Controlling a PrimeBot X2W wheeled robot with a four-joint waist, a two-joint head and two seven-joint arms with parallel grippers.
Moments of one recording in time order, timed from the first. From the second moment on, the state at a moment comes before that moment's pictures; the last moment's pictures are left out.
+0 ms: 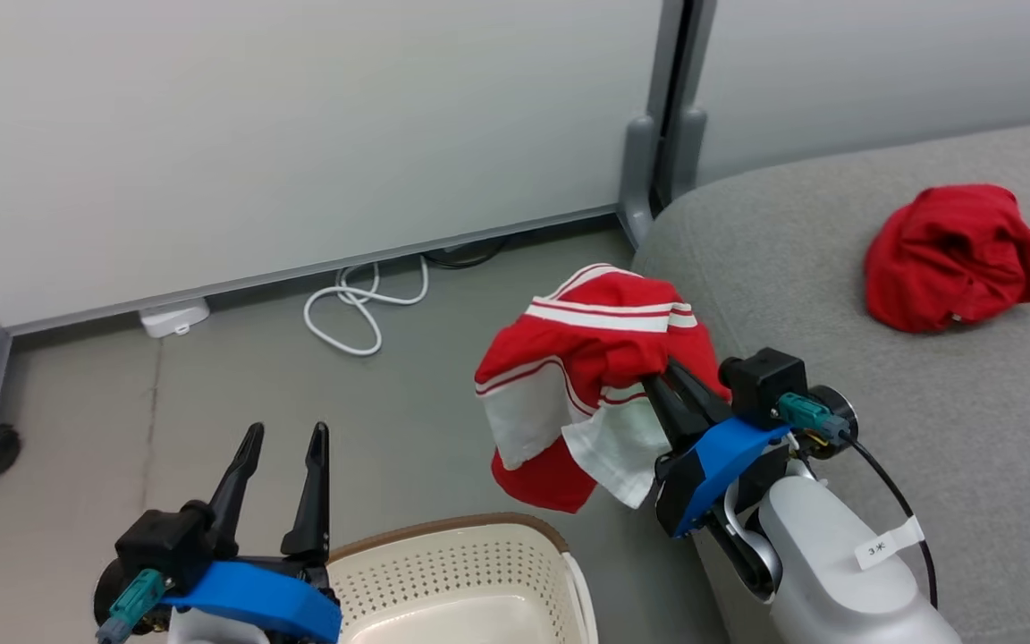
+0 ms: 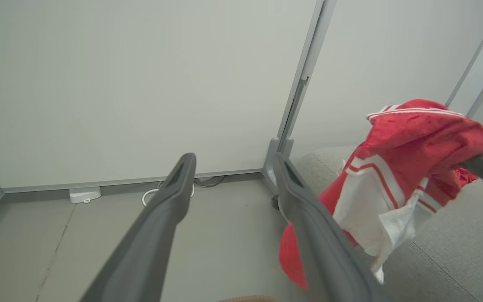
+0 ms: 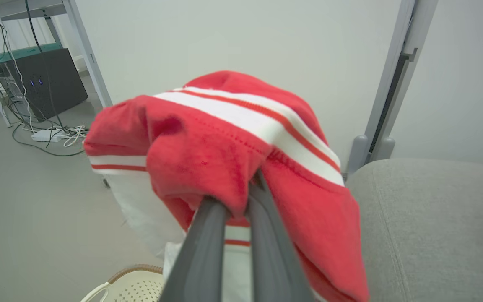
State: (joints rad) left arm -0.11 0.28 -0.38 0.25 -0.56 0.01 -0.26; right arm -0.57 -0.05 0.43 0.77 0.30 0.13 -0.26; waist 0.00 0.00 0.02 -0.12
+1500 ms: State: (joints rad) left arm -0.16 0.27 -0.23 0.13 -0.34 -0.11 -0.23; right arm -0.74 -0.14 -0.09 0.28 0.23 0.13 0.11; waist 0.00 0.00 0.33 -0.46
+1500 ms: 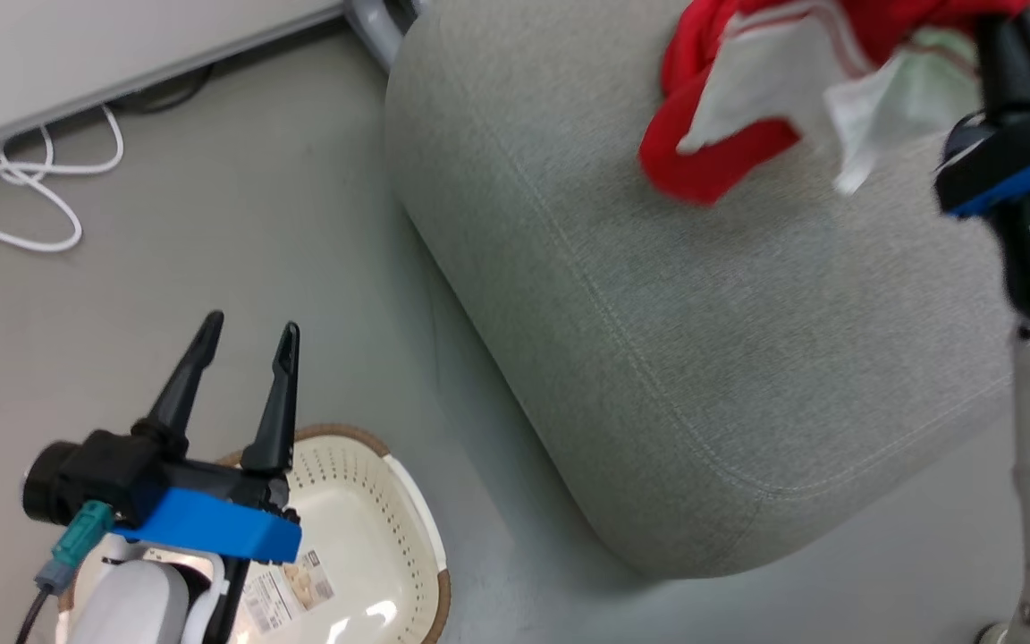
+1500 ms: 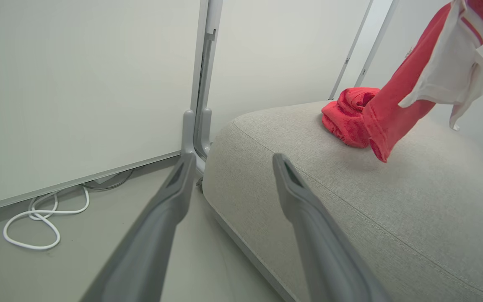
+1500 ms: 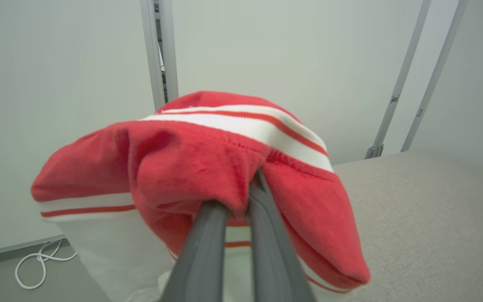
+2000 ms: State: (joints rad) left arm -0.34 0.35 -0.23 -0.09 -0.29 -0.11 -0.17; right arm -1.15 -0.24 -0.53 0.51 0.15 0.13 0.22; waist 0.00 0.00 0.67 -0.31
